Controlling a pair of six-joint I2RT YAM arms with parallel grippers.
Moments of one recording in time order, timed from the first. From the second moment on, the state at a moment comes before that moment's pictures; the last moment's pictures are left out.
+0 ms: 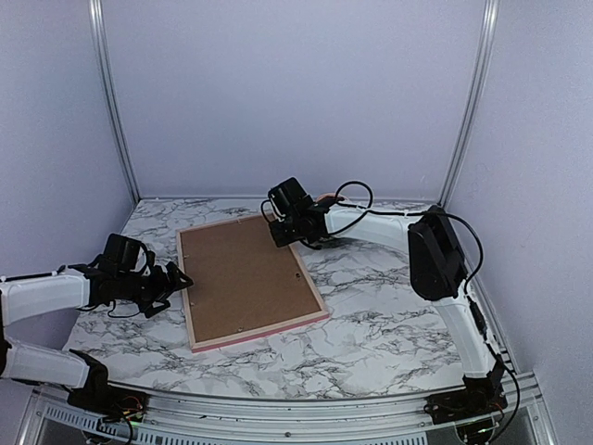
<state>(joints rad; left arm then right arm) -0.29 1.16 0.49 -0.19 0.31 -0.85 0.80 2.39 2.07 -0.46 0.32 0.17</state>
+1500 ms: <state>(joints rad) -0.29 1.09 0.47 -0.19 0.33 -0.85 0.99 1.91 1.57 -0.72 -0.35 -0.03</state>
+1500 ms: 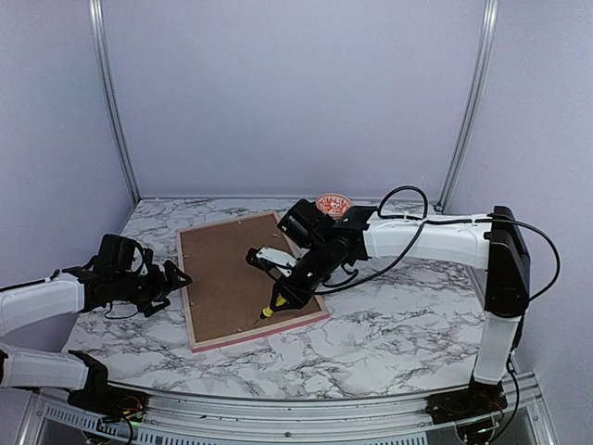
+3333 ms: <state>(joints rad) -0.29 1.09 0.45 -0.18 0.36 -0.85 0.97 1.96 1.57 -0.61 -0.26 -0.02</state>
